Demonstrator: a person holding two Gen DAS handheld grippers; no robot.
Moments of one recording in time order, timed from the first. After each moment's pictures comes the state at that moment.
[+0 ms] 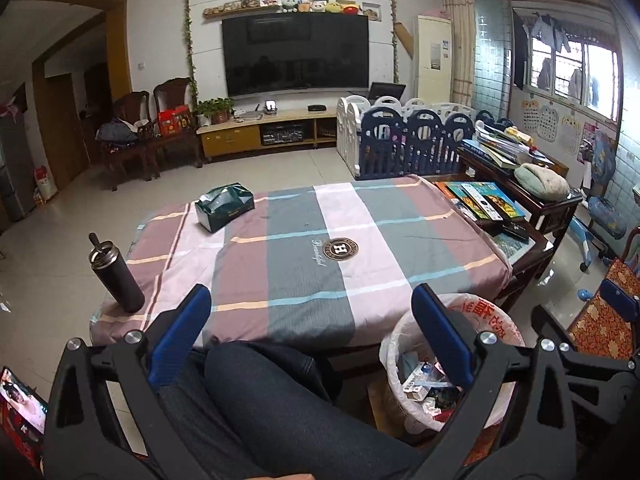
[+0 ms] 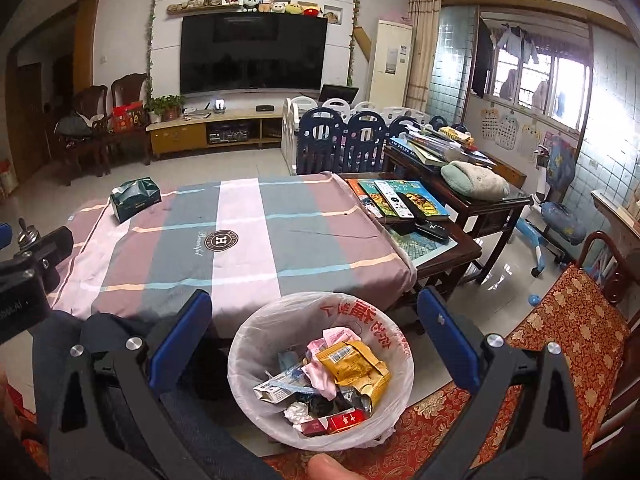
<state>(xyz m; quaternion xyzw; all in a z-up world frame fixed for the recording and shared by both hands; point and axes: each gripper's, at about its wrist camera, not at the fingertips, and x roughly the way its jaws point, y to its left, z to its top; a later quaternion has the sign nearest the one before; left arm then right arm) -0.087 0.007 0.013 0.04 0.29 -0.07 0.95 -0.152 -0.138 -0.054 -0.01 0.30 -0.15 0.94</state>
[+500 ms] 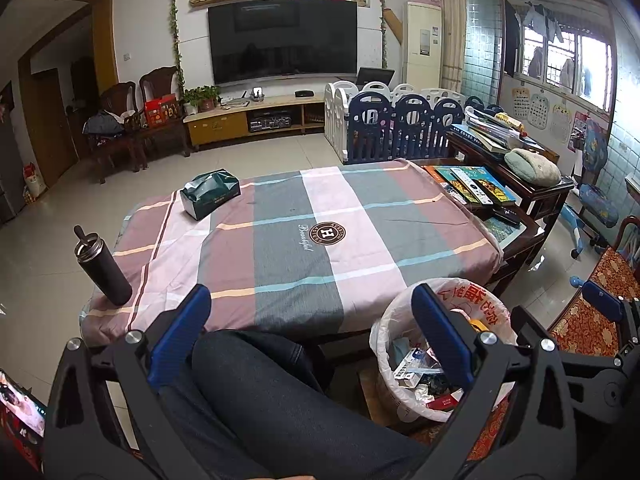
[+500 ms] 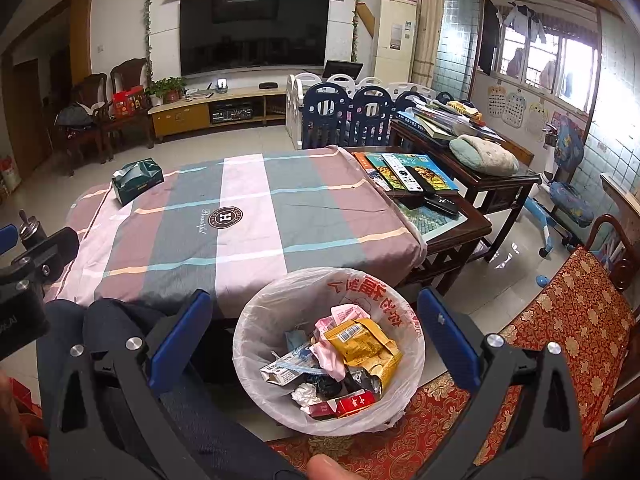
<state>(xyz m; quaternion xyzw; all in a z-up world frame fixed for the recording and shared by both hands) -0.082 0.000 0.004 0.04 0.32 -0.08 0.94 -0.146 -0.141 -0.066 0.01 0.33 -0.14 0.93</state>
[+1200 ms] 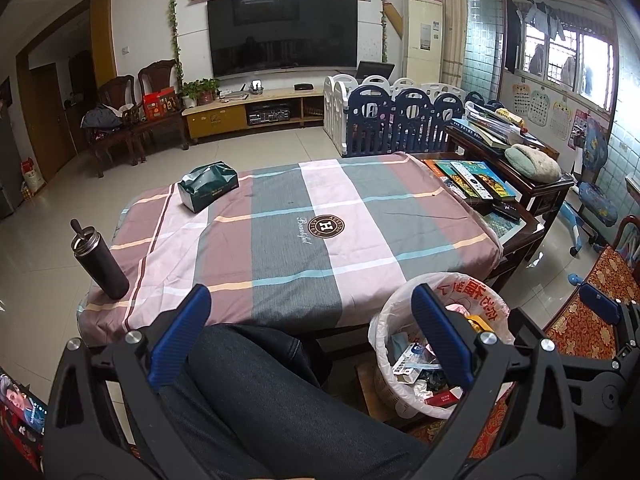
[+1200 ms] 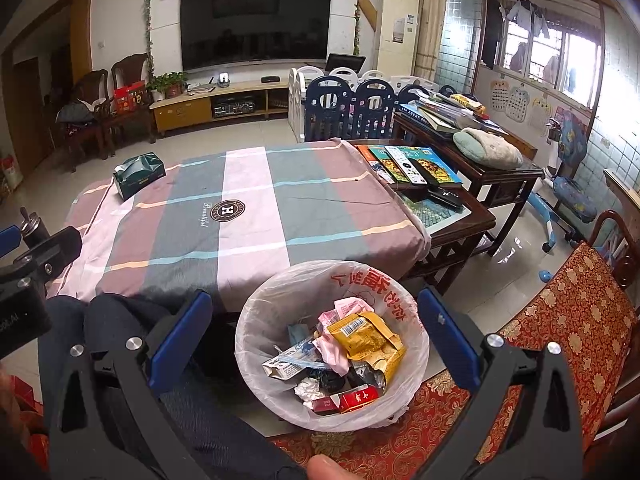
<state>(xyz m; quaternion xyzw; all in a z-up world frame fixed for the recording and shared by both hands) -0.079 0.000 -0.001 0.04 0.33 -0.08 0.94 -0.143 -0.143 -0.071 0.01 0.34 -0.14 0.93</state>
